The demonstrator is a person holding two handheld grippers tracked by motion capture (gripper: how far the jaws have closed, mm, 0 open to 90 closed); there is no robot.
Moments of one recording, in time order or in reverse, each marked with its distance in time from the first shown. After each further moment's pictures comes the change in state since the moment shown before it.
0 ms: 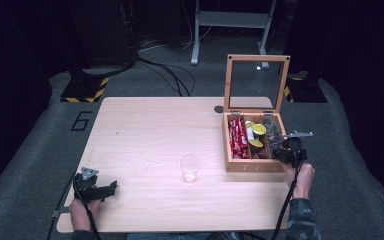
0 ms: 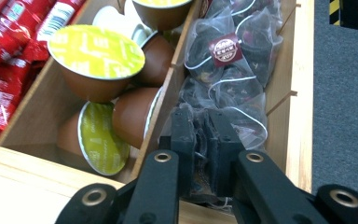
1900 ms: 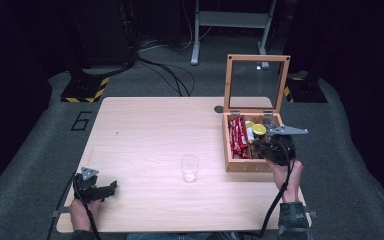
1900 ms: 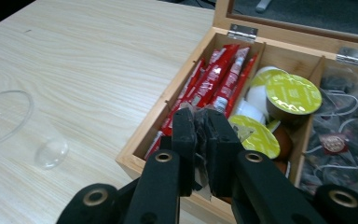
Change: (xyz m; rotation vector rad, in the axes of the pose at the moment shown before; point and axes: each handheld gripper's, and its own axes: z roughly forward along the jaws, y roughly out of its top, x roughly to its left) left arm 0.000 0.000 0.000 -0.008 0.003 0.000; right arm 0.068 0.027 -0.059 -0.198 0.231 -0.107
